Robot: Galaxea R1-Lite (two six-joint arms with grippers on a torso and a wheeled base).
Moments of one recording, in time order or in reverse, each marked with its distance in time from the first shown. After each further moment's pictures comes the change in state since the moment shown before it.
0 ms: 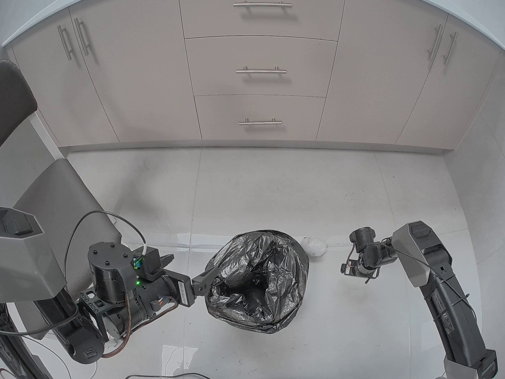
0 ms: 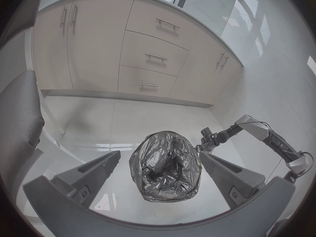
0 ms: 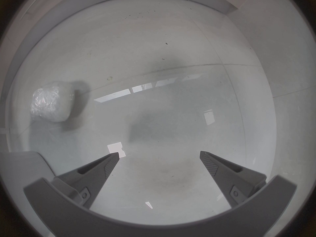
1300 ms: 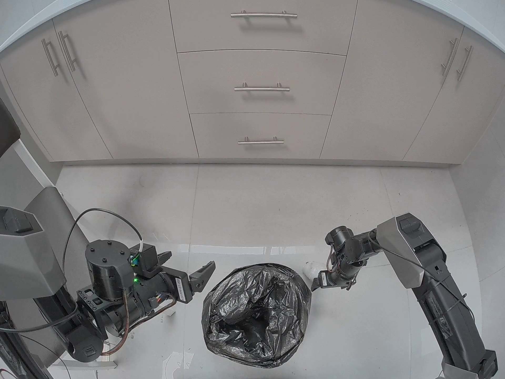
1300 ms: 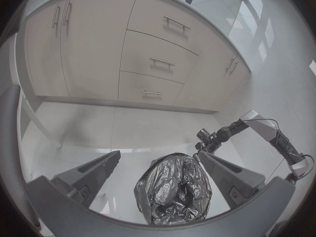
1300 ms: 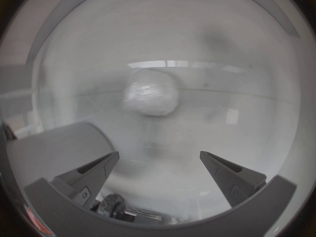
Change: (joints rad) left arm 0.018 0.003 -0.002 -0.017 -0.007 -0.004; right arm 0.154 -0.095 0.000 0.309 0.287 -0.168
